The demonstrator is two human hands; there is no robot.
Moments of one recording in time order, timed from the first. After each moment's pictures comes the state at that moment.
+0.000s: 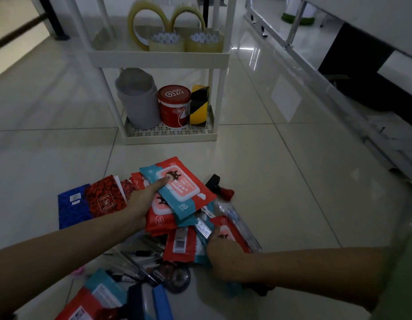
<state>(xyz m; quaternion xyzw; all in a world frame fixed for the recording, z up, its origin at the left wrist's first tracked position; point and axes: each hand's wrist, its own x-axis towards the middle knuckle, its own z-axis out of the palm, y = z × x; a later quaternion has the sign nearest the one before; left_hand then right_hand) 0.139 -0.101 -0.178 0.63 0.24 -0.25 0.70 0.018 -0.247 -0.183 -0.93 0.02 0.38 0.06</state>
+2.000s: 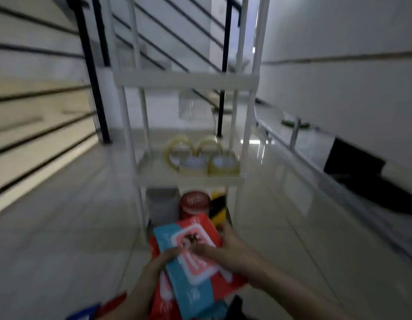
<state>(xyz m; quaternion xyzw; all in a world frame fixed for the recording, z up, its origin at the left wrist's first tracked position) 0.134 -0.108 -0.018 0.48 0.04 -0.17 0.86 0.150 -0.255 -0.019 -0.86 0.06 0.10 0.50</state>
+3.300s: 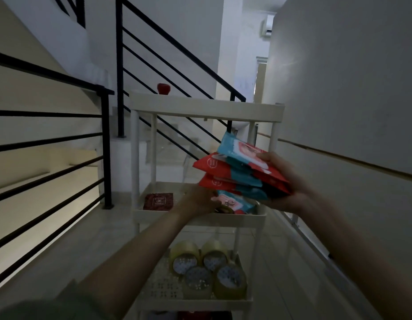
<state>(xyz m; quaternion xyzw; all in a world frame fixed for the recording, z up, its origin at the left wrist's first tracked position) 0.385 -0.163 0.260 0.92 -0.25 0.03 0.31 0.262 -0.306 0.336 -0.54 0.05 0.05 0.84</state>
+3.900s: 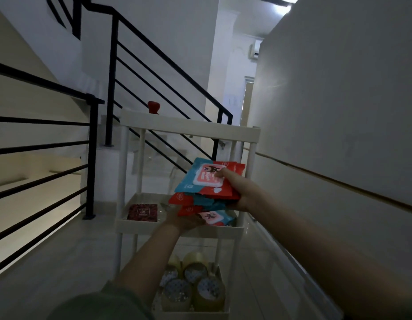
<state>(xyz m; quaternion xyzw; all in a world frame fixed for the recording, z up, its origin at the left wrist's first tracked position) 0.387 -0.175 0.243 0.88 -0.19 -0.06 0.43 0.294 -0.285 0.347 -0.66 0.12 -0.01 0.74</state>
